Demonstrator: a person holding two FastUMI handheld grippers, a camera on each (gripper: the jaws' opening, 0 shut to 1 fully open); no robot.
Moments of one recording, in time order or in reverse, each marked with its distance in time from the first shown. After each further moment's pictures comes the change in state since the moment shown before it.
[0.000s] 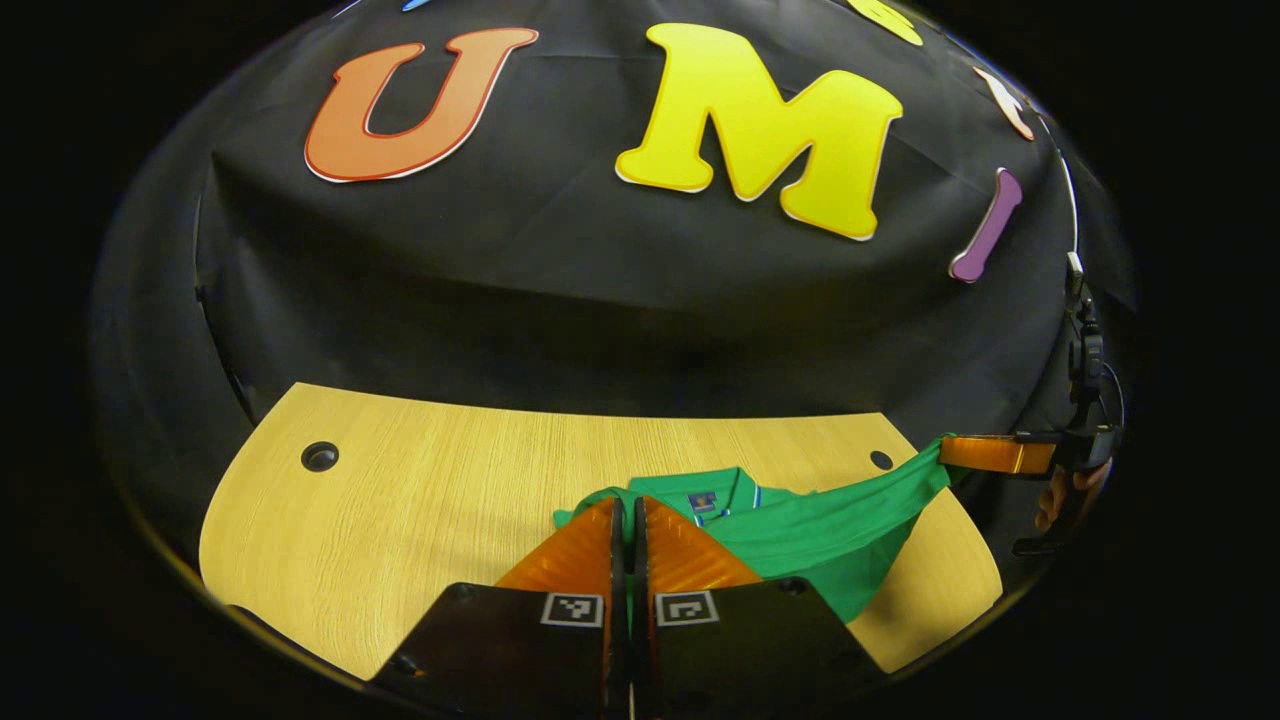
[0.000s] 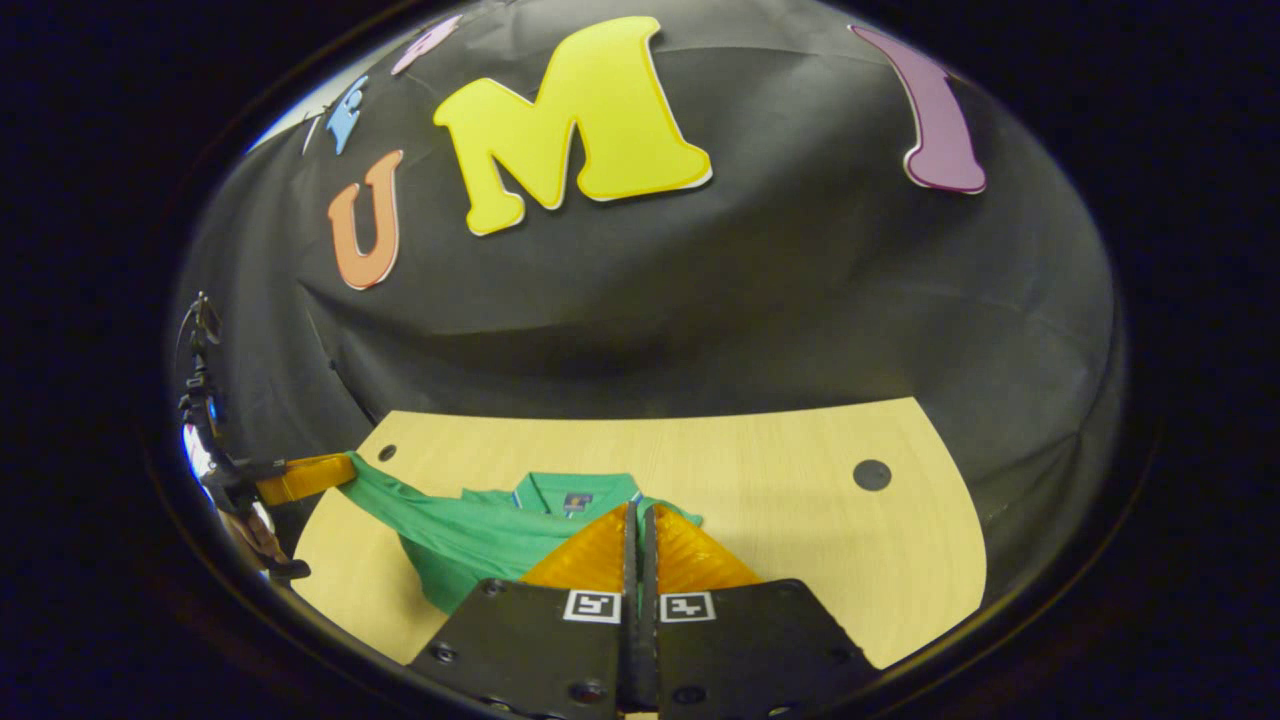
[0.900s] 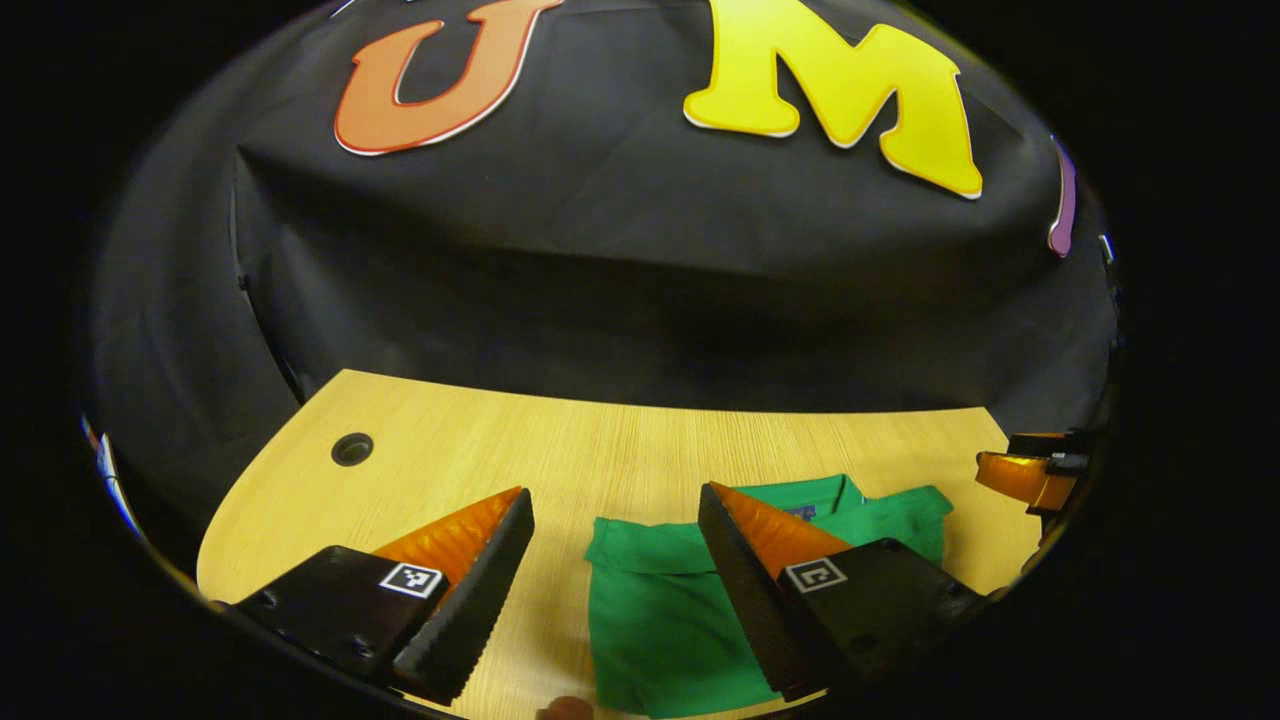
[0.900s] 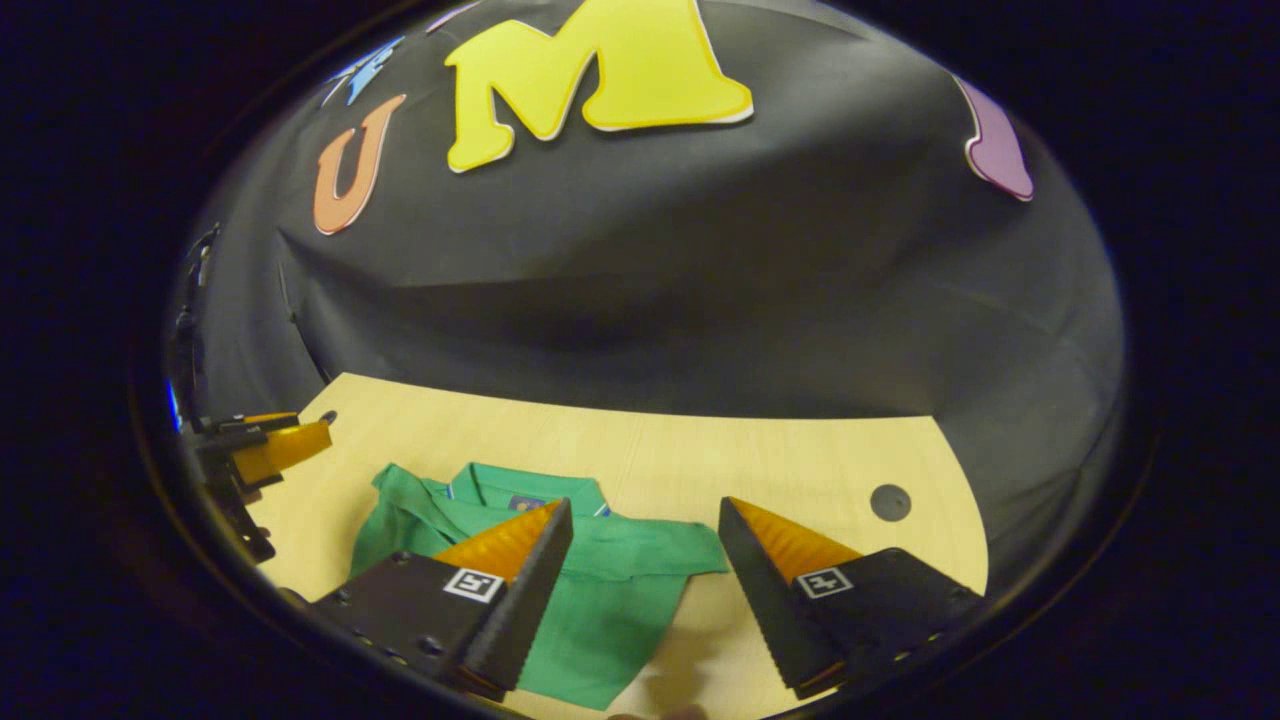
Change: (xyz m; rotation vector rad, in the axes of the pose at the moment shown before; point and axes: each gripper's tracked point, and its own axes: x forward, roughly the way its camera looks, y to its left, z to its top) left arm 0.055 0.041 -0.016 0.000 0.002 0.256; right arm 0.071 -0.013 -0.019 -0.138 -0.017 -0.099
